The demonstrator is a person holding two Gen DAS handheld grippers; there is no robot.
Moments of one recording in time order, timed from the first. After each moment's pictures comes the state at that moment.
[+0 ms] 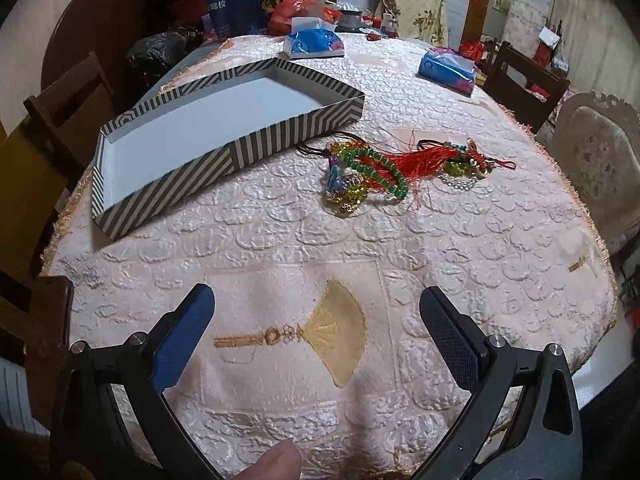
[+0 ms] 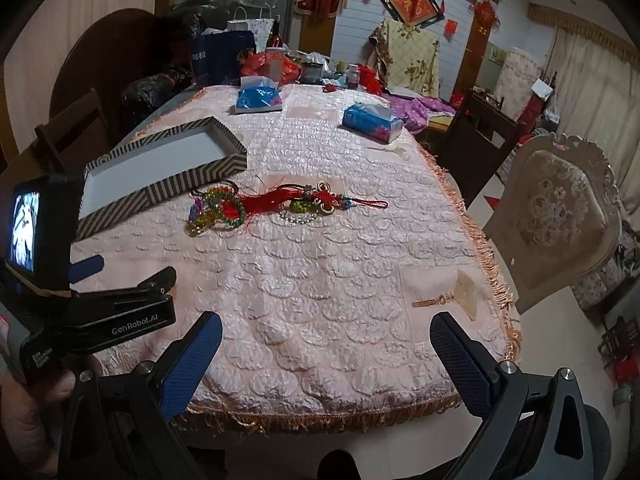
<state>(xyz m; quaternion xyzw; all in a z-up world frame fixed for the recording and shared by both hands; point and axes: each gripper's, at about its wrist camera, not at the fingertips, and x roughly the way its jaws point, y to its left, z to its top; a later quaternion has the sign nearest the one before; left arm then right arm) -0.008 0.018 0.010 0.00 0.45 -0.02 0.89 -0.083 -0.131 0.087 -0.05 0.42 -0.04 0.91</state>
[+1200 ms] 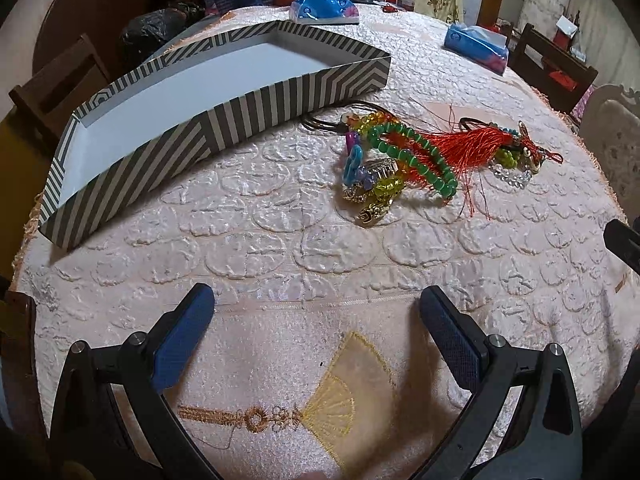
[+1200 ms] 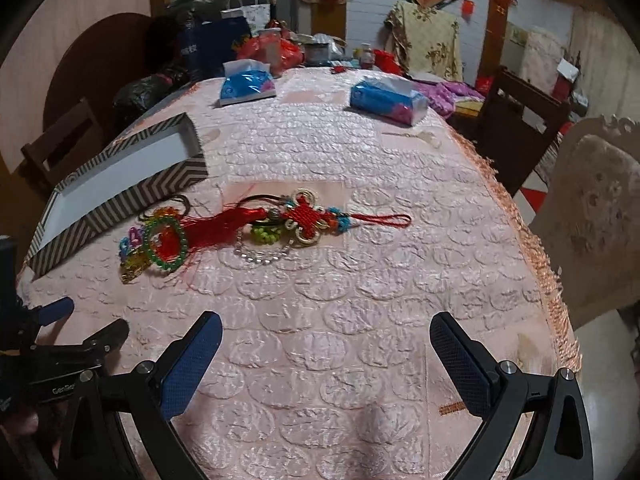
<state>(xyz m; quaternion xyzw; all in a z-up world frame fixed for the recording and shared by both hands) 0.049 0.016 -0.039 0.00 0.48 0.00 0.88 0.043 -0.196 0.016 -0.01 0.44 0.01 0.90</state>
